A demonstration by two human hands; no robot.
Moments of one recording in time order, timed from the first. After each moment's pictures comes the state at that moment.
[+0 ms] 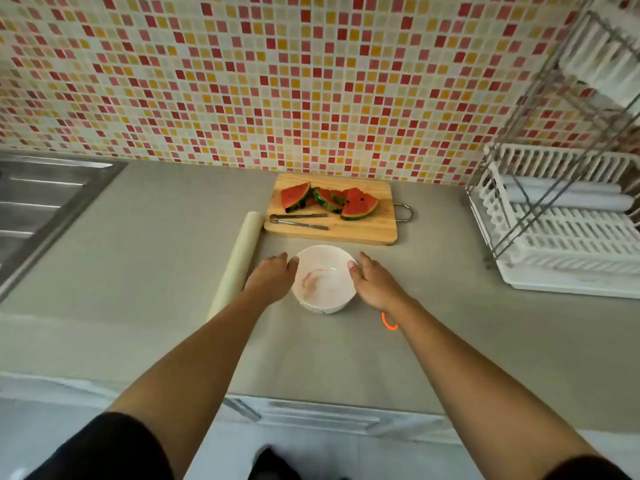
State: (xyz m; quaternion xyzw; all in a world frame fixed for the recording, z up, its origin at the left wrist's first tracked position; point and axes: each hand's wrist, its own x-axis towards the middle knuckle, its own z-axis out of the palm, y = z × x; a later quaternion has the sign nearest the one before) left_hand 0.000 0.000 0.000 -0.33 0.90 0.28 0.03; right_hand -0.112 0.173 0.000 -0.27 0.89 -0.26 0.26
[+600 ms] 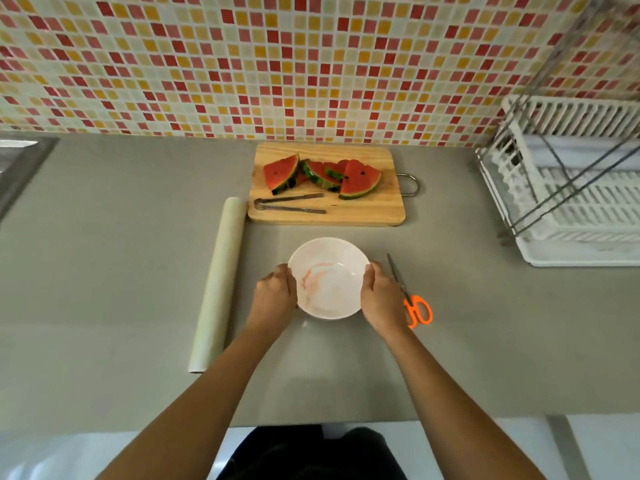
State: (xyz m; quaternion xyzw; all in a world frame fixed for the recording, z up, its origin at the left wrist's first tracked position) left_hand 0.000 -0.001 -0.048 -0.30 0.89 0.33 -0.11; right_hand -0.096 0.149 -0.050 -0.10 0.92 -0.37 0.11
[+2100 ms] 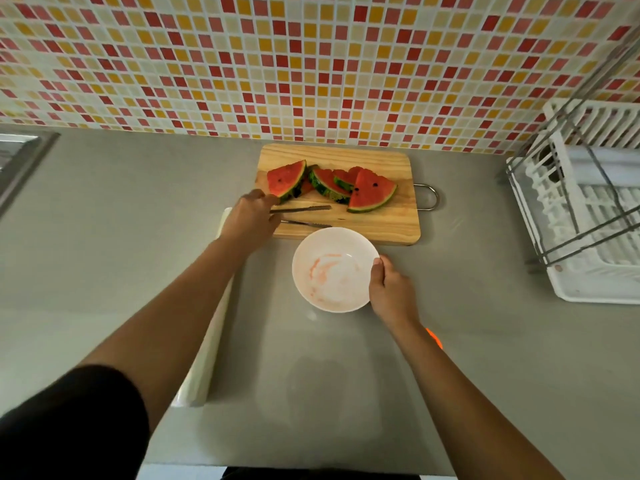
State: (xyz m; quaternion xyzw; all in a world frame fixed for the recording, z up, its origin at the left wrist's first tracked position) left_hand -0.111 -0.122 -0.017 -0.24 0.96 0.16 -0.02; right_hand -0.158 0.130 -0.054 -0.12 0.91 -0.37 0.15
